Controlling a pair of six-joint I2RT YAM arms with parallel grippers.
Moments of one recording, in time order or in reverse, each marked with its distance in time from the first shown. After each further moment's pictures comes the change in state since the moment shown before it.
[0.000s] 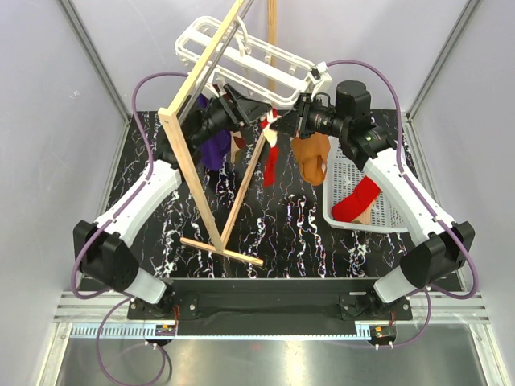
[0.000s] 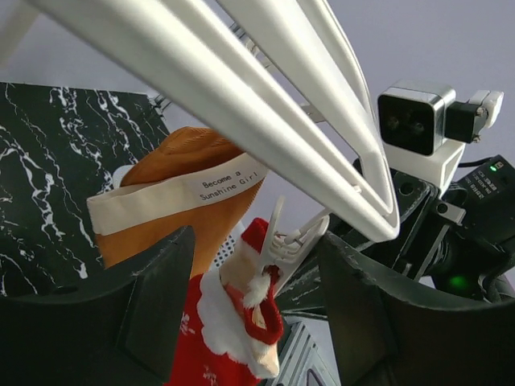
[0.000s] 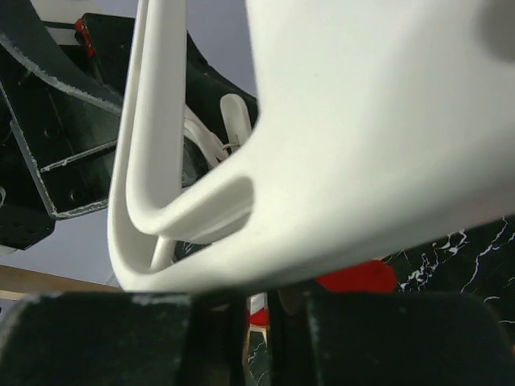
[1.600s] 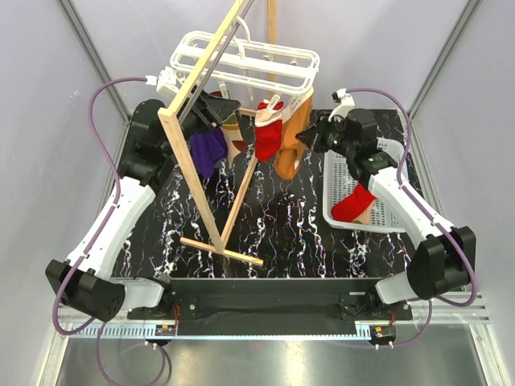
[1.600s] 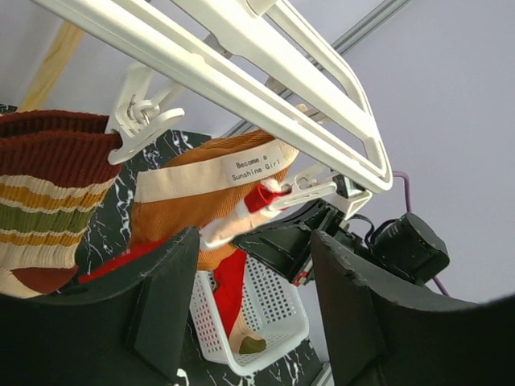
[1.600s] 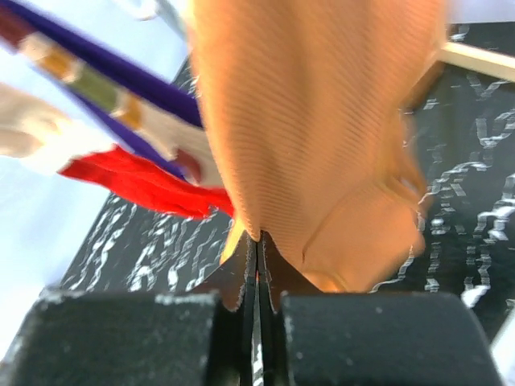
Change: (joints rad) left arm 0.086 -0.222 -0.038 -0.218 -0.129 0.074; right arm -0.111 -0.090 -0.385 0.250 0.229 -0.057
